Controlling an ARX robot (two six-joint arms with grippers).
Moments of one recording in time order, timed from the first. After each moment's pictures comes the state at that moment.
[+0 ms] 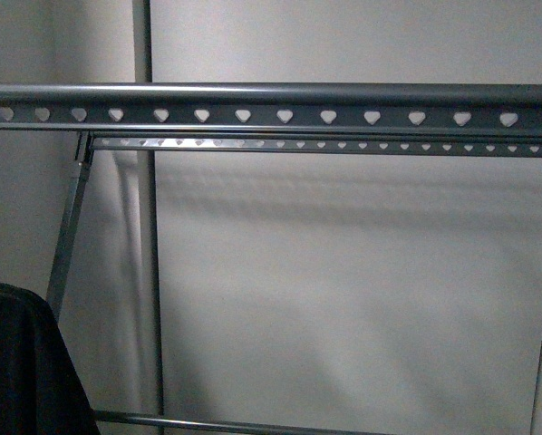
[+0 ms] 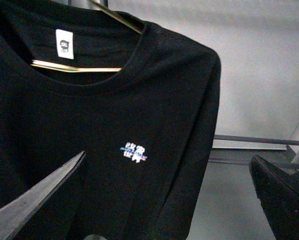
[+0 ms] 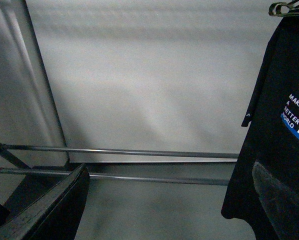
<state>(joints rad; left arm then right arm) 0.00 0.00 0.02 0.00 0.00 0.00 0.00 0.17 0.01 0.18 0.00 0.00</state>
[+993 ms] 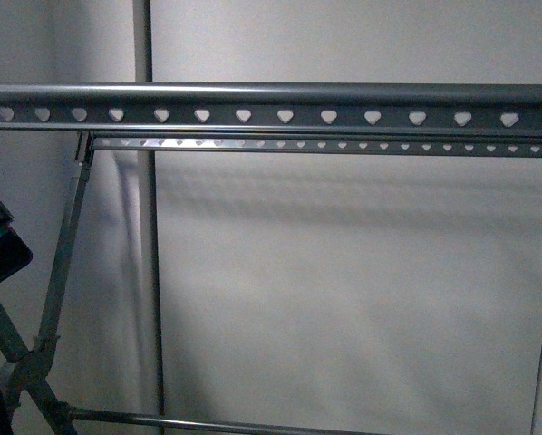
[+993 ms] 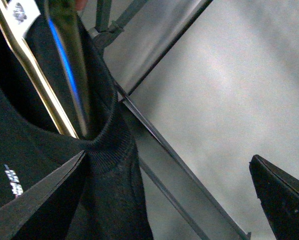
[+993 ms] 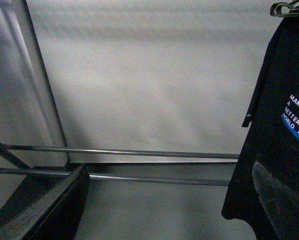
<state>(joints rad) -0.13 1.33 0.73 0.29 -0.50 -0.77 0.00 0.17 0.01 0.18 0.00 0.00</state>
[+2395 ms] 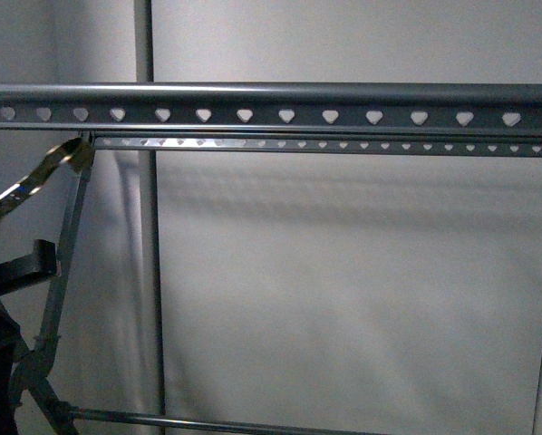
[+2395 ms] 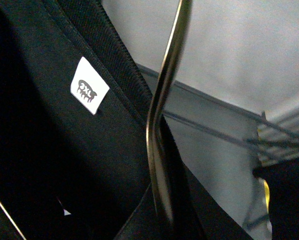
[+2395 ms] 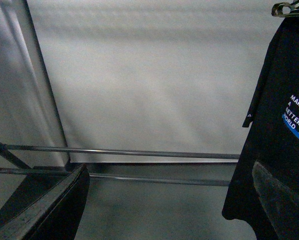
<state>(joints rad) -0.16 1.22 0.76 0.01 -0.05 -0.34 0.00 0.17 0.01 0.18 0.00 0.00</state>
